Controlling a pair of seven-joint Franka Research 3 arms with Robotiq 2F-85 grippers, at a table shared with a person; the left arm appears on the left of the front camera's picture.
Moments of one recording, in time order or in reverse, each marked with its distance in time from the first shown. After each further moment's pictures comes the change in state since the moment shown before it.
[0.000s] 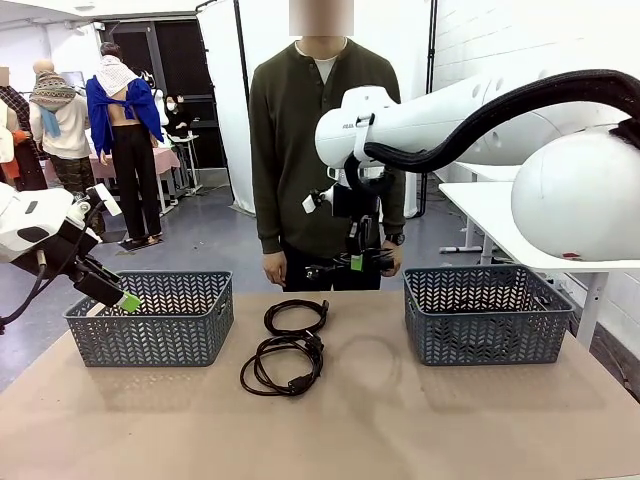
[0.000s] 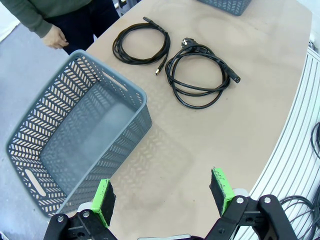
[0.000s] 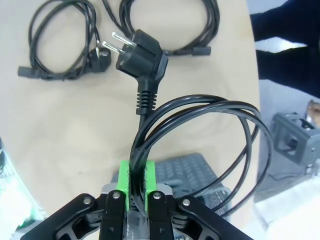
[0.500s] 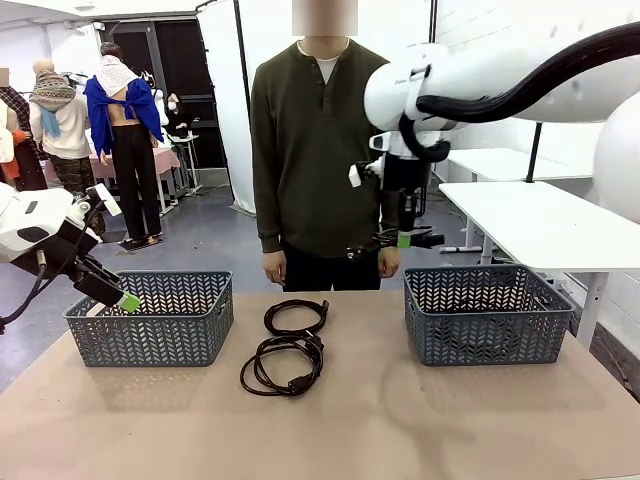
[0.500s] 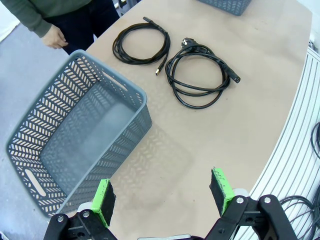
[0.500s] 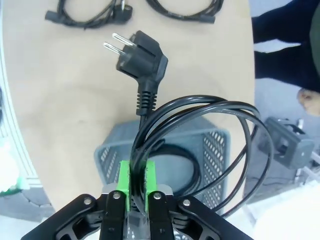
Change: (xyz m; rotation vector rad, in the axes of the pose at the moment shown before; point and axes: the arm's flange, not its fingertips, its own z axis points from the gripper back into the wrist) left arm 0.000 0.000 0.000 0.000 0.000 0.000; right arm -0.092 0.003 0.059 0.001 -0.013 0.119
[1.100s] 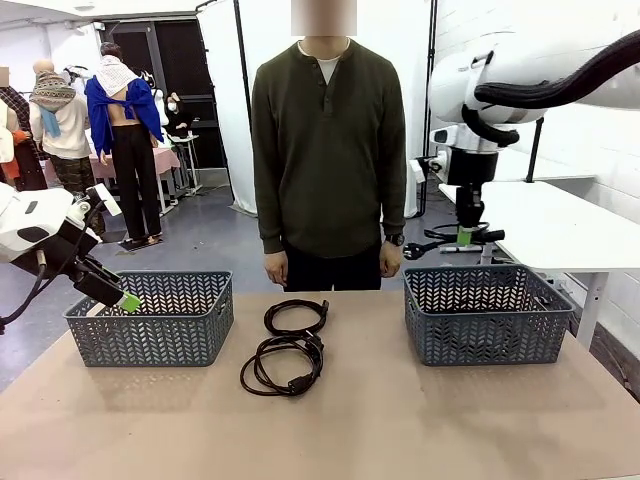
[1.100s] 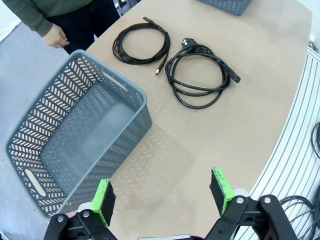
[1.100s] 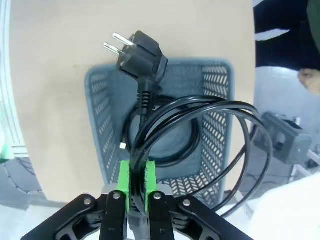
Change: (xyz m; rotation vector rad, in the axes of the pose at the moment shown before) left arm 0.000 0.000 0.000 0.000 0.000 0.000; right arm -0.114 -0.015 0.010 -0.005 -0.001 0.063
